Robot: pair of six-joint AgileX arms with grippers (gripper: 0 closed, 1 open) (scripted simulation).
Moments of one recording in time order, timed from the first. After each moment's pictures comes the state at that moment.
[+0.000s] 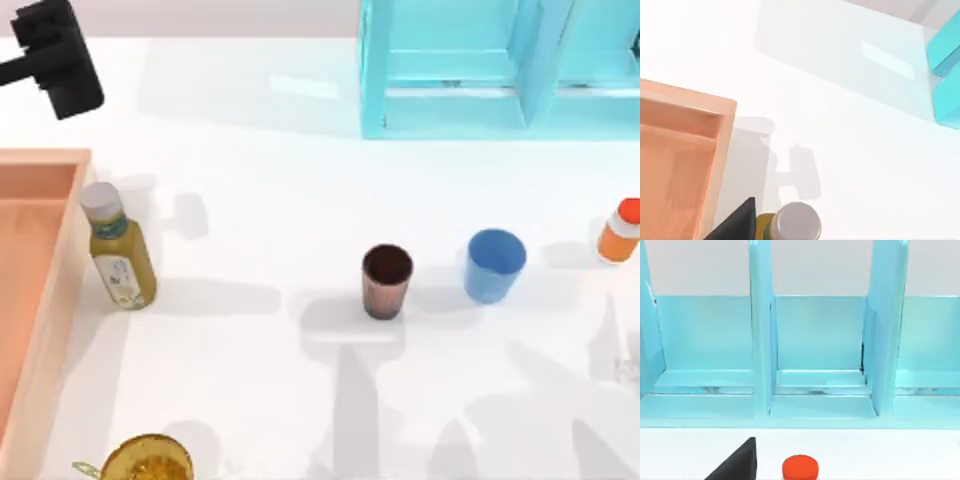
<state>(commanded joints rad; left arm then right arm) -0.28 1.06 1.12 -0.70 -0.09 -0.44 0.00 0.00 0.00 0.00 0.00 0.00</state>
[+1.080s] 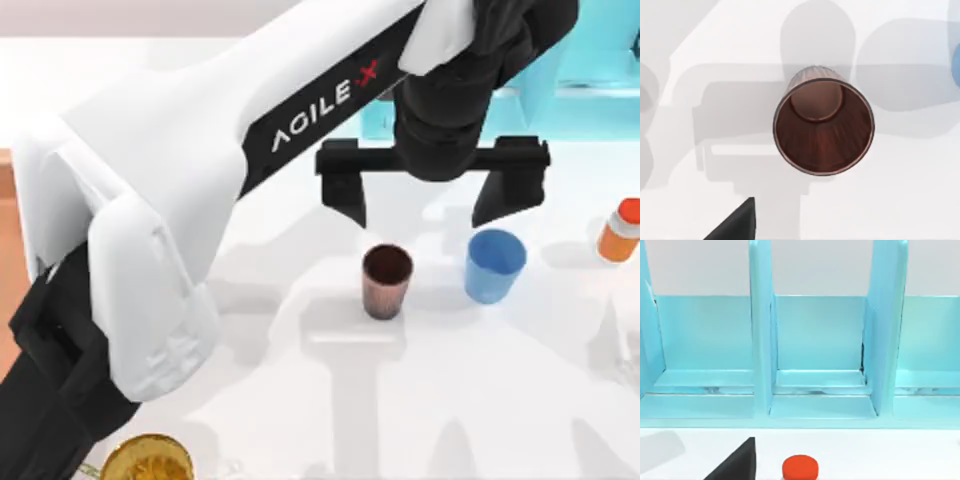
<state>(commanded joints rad) -0.86 2.46 2.55 -1.59 -0.07 -0.83 0.00 0.00 0.00 0.00 0.00 0.00</state>
